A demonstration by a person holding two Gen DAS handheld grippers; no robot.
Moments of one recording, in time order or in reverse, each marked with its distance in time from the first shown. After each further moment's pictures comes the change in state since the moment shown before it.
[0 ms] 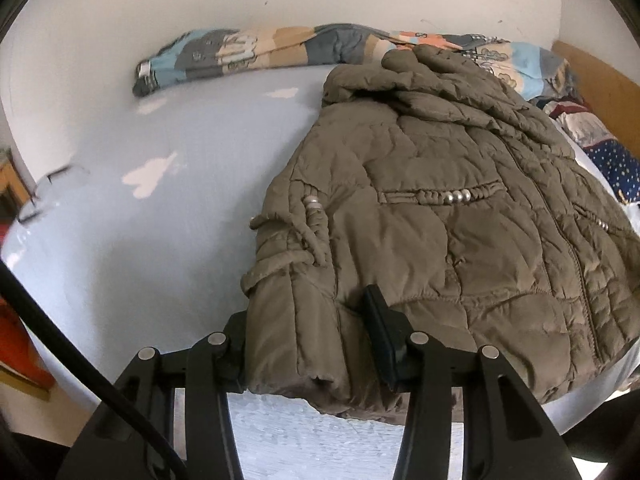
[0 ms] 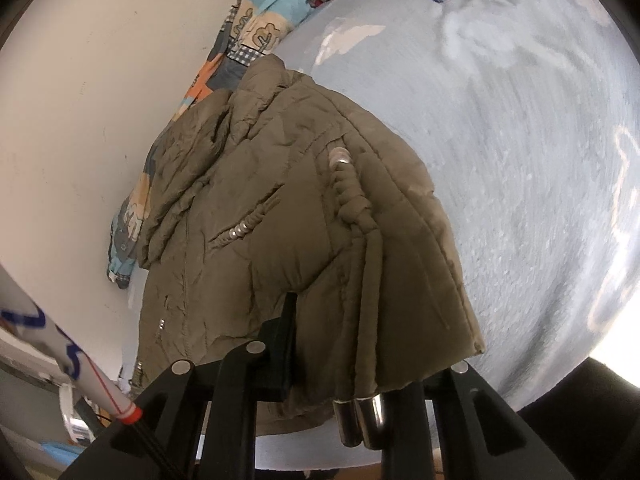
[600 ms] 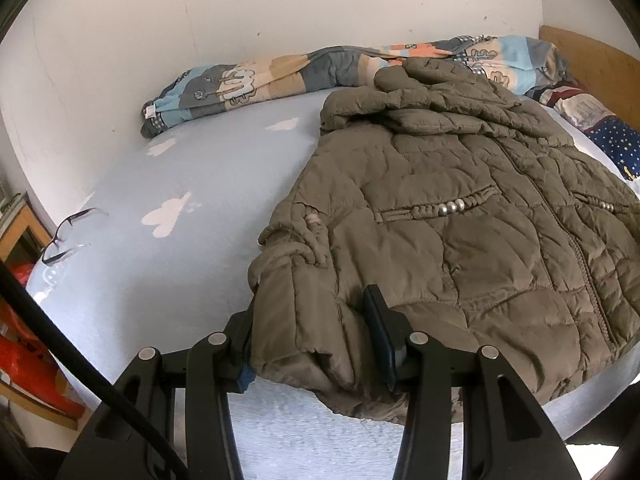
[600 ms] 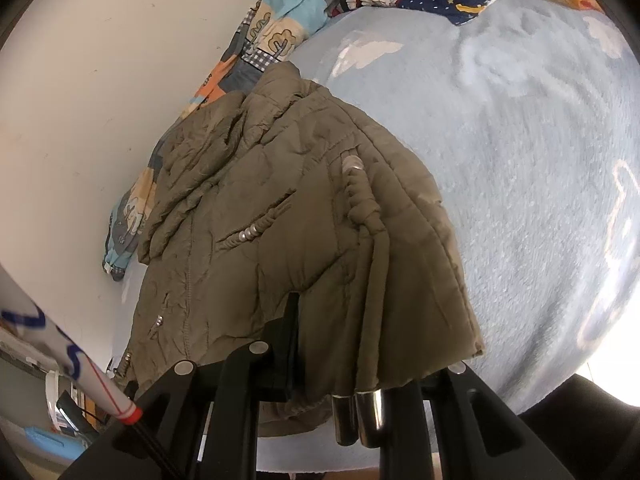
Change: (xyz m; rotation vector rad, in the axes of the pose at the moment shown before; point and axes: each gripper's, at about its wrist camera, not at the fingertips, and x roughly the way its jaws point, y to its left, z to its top) left arm -0.017 -0.013 0.003 0.094 -0.082 0.077; right arm -0.005 0.011 0.000 -0.058 -0.030 -0.012
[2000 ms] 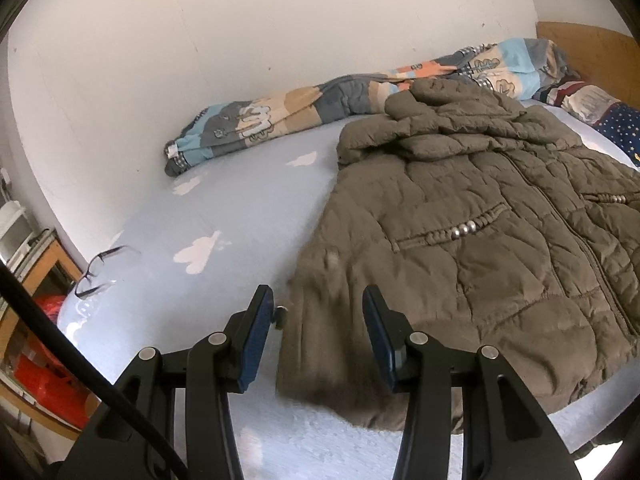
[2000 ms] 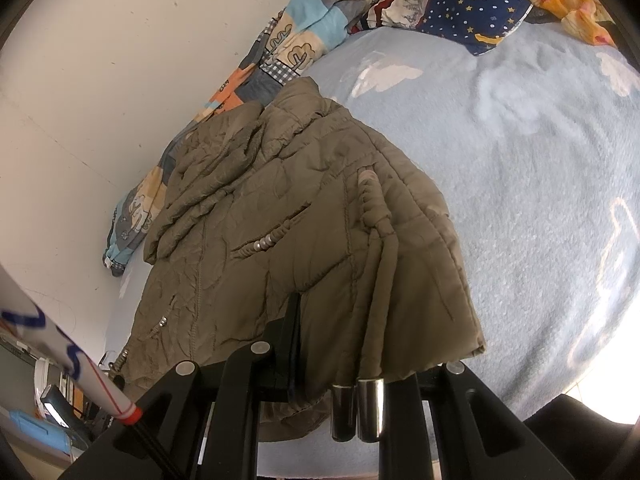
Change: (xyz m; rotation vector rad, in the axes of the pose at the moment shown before) left arm -0.021 -0.007 0.005 0.065 -0.116 0.110; right arm -0.014 0.014 0.004 -0.079 -0.051 -0.003
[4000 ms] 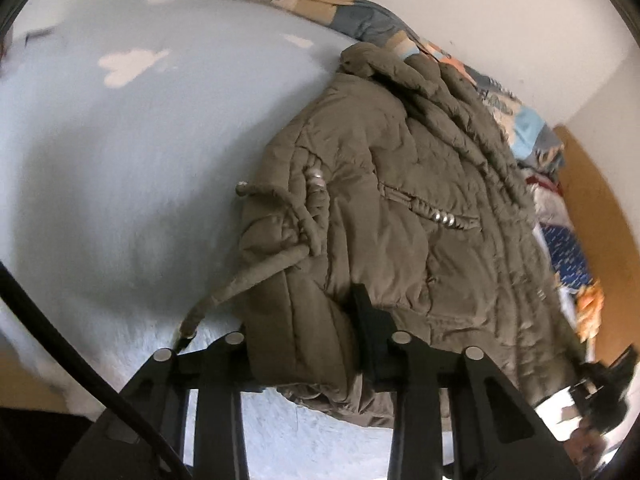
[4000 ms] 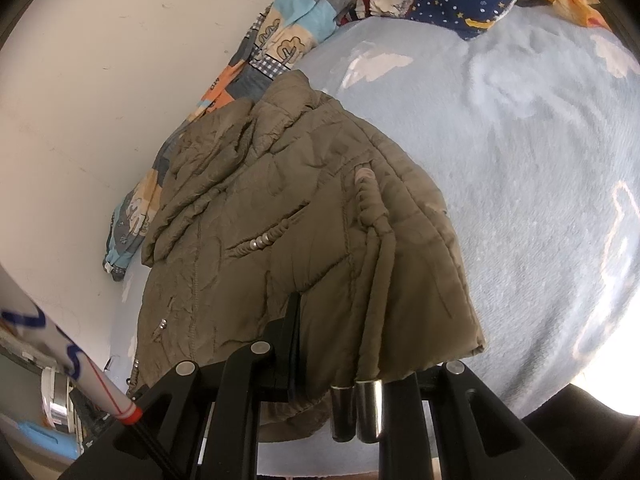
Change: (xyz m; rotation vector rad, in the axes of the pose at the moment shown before) left arm 0.070 0.042 -0.033 -0.531 0.352 -0.461; right arm 0.007 -0.004 -0.003 0.056 0.029 -0.005
